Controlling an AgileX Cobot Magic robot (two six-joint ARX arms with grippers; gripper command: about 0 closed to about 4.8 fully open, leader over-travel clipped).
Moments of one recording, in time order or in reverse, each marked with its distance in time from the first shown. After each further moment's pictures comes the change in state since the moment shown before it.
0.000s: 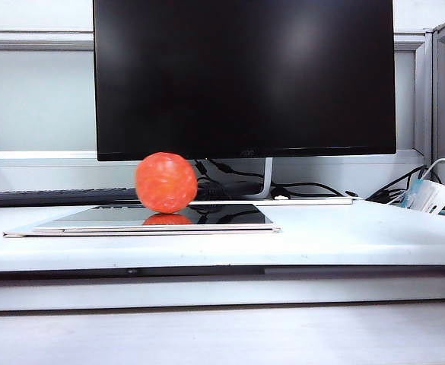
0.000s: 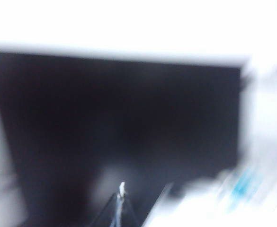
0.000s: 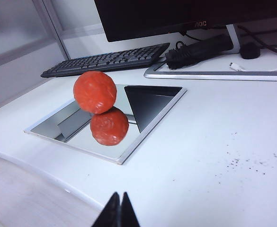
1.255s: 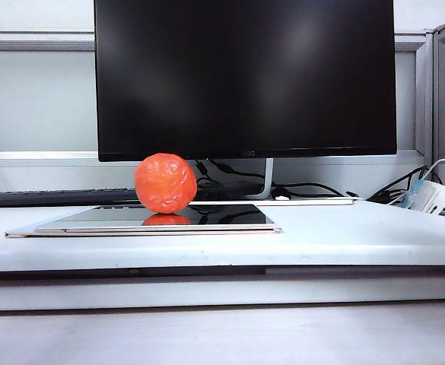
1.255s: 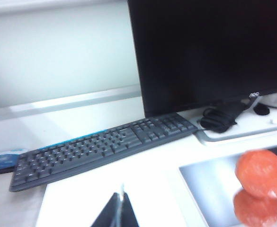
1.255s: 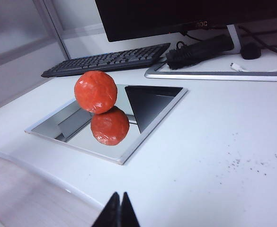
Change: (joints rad) left arm 0.414 -0.855 -0.239 -0.755 0.090 0.086; right arm 0.000 0.000 0.000 0.002 -0.001 -0.002
